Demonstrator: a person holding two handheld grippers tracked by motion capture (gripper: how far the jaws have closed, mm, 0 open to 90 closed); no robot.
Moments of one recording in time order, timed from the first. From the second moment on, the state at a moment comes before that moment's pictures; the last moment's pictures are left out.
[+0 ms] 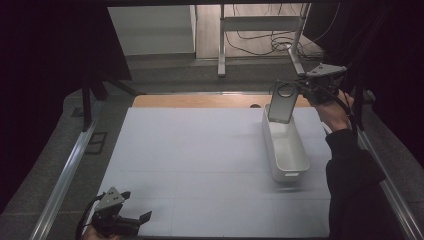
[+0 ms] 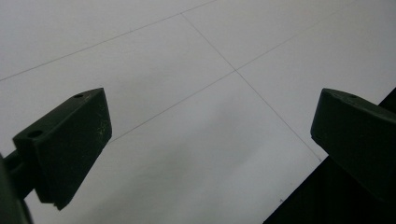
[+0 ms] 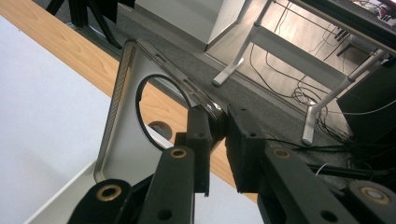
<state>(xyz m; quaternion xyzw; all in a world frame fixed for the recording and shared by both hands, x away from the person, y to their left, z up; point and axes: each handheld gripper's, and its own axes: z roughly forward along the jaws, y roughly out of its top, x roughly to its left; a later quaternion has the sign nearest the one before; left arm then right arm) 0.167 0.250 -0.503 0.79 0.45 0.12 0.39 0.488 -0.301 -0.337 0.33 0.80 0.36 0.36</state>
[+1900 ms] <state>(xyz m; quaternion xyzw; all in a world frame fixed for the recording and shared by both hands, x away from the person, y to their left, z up) 0.167 0.250 -0.503 0.79 0.46 0.12 0.38 0.521 -0.296 -0.389 0.29 0.80 0.35 0.39</state>
